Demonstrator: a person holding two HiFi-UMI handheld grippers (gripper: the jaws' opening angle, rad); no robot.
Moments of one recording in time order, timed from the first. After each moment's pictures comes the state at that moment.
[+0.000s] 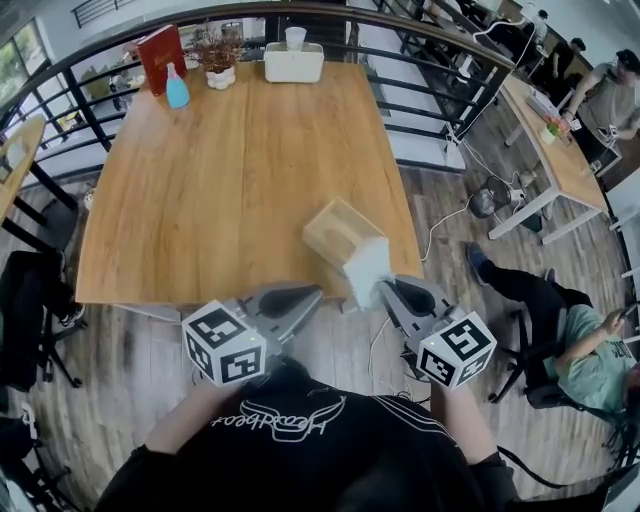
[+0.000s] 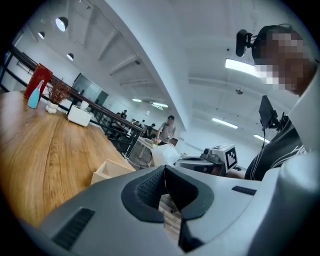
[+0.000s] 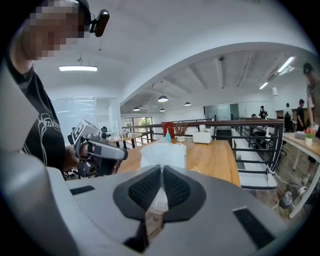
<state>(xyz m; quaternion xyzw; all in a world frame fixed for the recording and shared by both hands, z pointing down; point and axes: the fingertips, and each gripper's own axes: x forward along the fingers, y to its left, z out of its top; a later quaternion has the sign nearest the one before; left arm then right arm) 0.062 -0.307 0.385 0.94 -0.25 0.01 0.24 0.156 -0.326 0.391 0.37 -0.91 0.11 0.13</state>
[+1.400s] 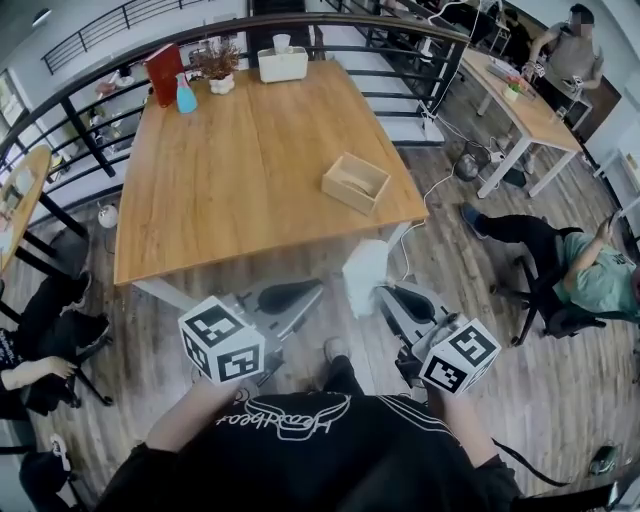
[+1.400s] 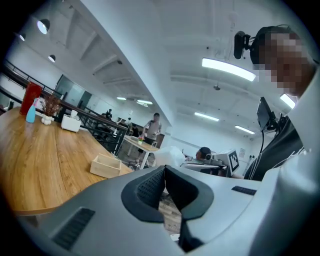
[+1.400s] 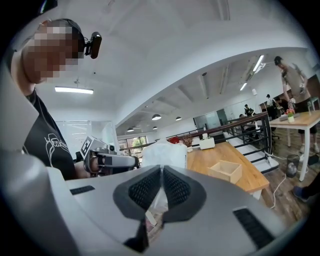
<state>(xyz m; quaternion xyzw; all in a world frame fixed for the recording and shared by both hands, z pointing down) -0.041 -0.076 0.321 0.96 -0.18 0.03 0.19 0.044 -0.065 0.329 0.42 -0.90 0.15 0.00</state>
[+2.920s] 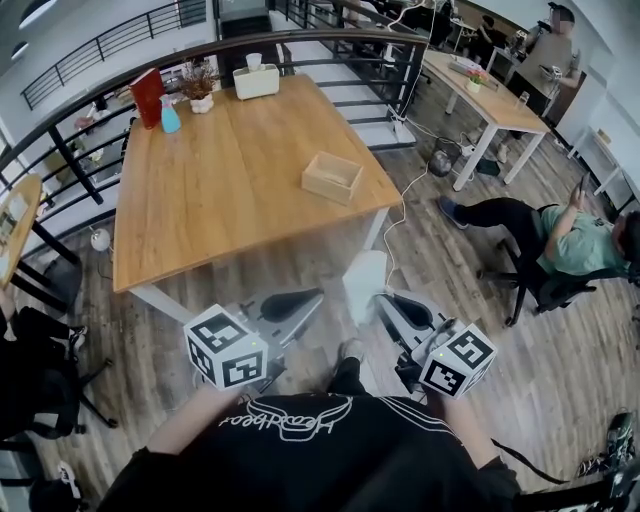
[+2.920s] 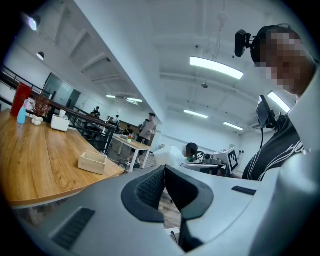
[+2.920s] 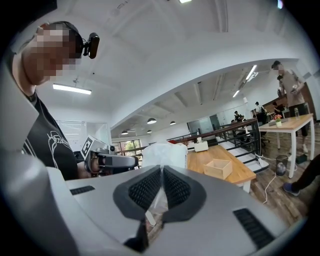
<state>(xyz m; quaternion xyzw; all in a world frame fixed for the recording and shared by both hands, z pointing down) -0.039 0.029 0.311 0.98 -0.13 0.04 0.17 0.044 0.048 0.320 0.46 -0.88 0.13 -0.02</state>
